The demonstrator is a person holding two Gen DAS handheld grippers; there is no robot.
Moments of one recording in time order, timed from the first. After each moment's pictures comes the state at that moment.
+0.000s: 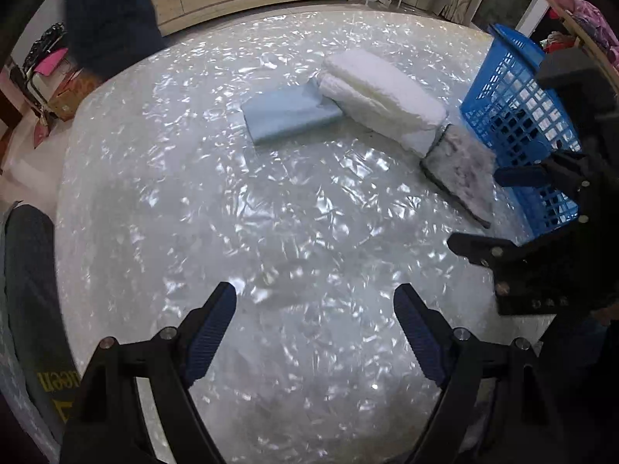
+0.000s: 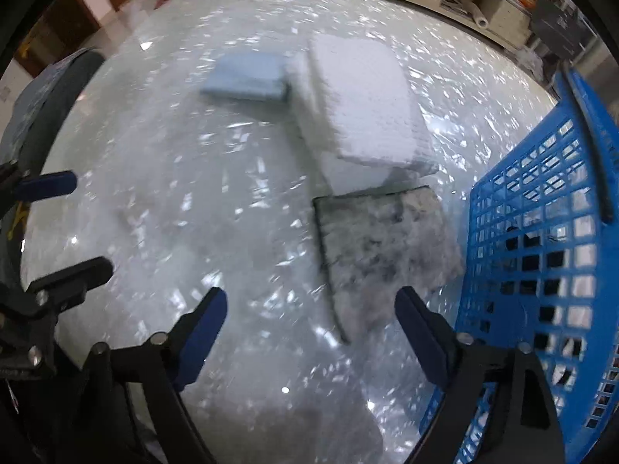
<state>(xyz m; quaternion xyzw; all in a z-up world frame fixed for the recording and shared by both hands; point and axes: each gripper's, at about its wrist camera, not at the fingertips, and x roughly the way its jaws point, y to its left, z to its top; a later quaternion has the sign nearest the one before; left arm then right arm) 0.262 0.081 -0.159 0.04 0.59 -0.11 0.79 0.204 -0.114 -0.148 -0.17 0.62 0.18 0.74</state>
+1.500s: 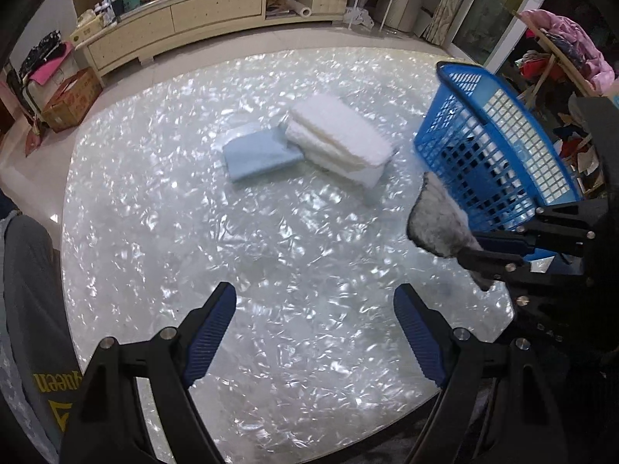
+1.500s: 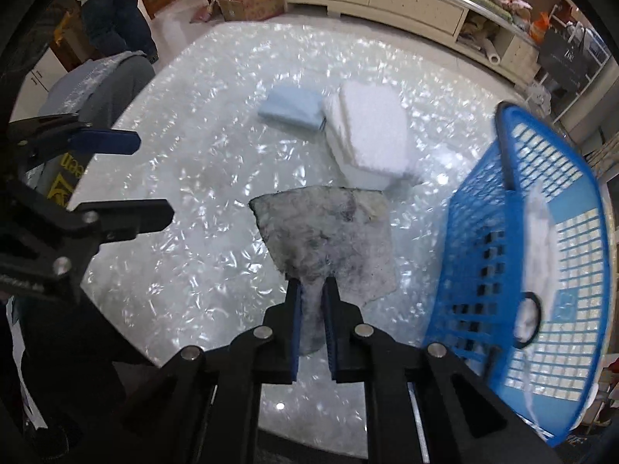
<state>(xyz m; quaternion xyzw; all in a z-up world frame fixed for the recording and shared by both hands) 0.250 0.069 -0.104 0.01 0.57 -0.14 0.81 0.138 -0.138 -0.065 -0.19 0.57 0.24 0.77</state>
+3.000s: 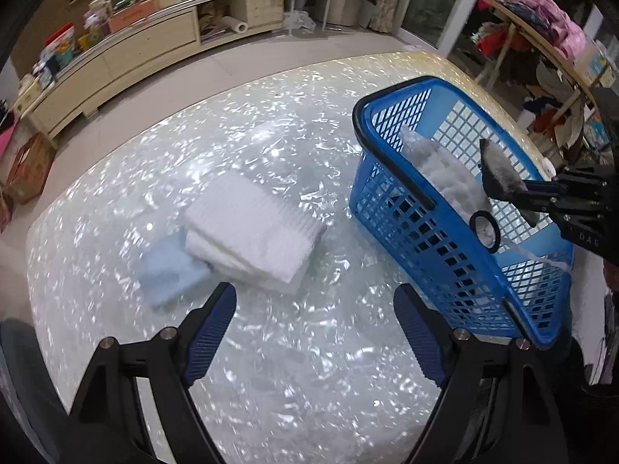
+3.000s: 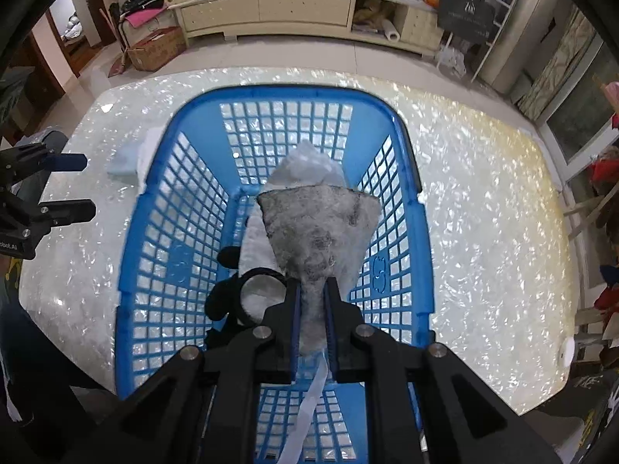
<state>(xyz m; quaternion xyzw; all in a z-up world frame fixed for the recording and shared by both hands) 0.332 -0.040 -0.092 0.07 0.54 -0.22 0.81 0.202 -0.316 -0.043 -0.12 0.56 0.12 0.81</state>
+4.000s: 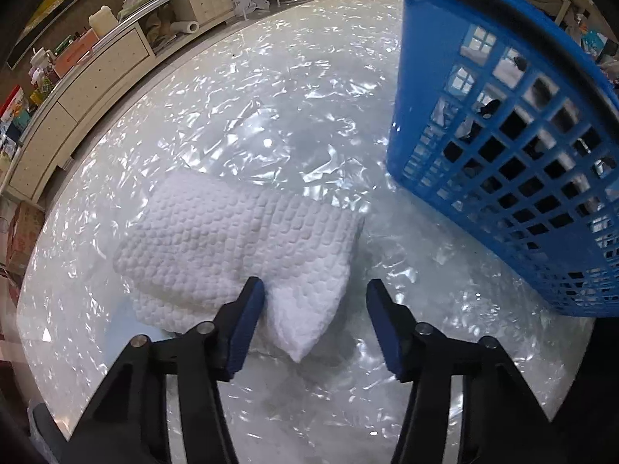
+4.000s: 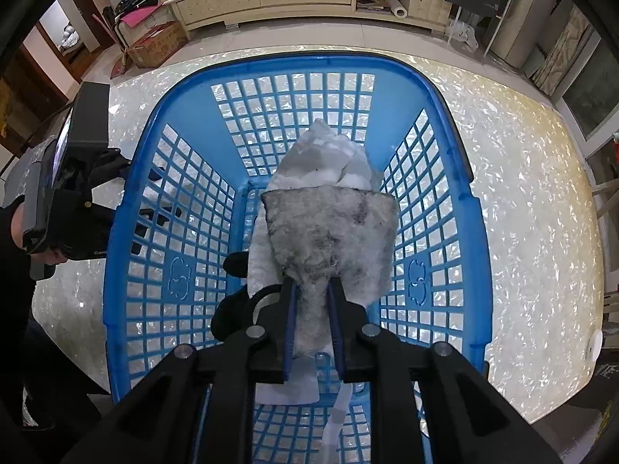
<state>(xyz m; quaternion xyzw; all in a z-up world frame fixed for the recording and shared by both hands) 0.387 -0.077 -0.199 0.20 0.54 -0.27 0.77 0.232 -0.316 -0.063 -0.08 0.60 0.14 0.79</state>
